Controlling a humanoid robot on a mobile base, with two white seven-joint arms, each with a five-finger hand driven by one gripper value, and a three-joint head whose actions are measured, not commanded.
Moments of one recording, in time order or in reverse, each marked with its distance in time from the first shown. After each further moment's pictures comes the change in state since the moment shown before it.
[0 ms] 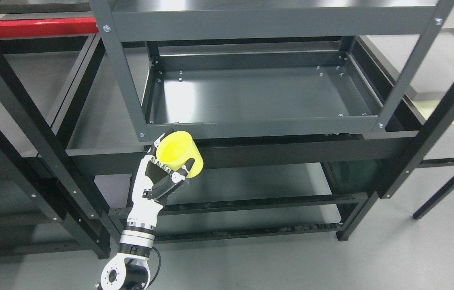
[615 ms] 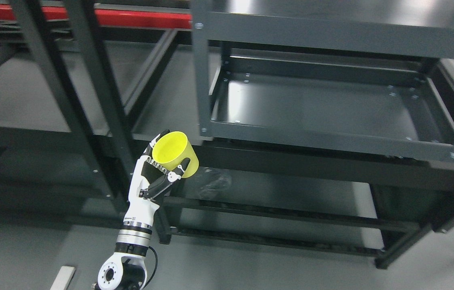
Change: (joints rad) left arm -0.002 0.000 0.022 0.020 0.000 0.006 -0.001; right arm 0.001 0.000 0.000 0.000 0.000 0.000 0.000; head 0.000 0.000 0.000
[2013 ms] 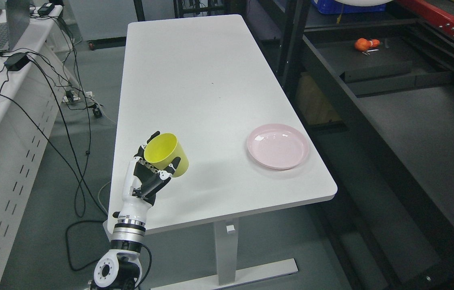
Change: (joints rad) left arm -0.023 0.000 0.053 0.069 0.000 -0.002 0.003; right arm -0.001 0.000 0.000 0.000 0.000 0.000 0.000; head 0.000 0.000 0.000
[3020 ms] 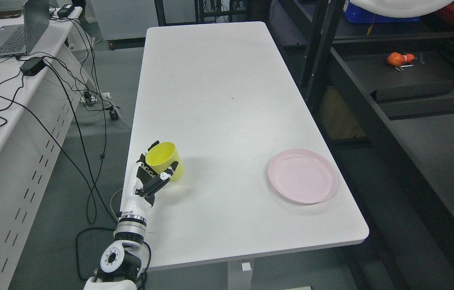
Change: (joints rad) left arm -0.105 0.000 0.025 0.267 -0.017 -0.009 -0.006; right arm 0.000 0.000 0.000 0.000 0.000 0.000 0.000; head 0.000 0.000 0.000
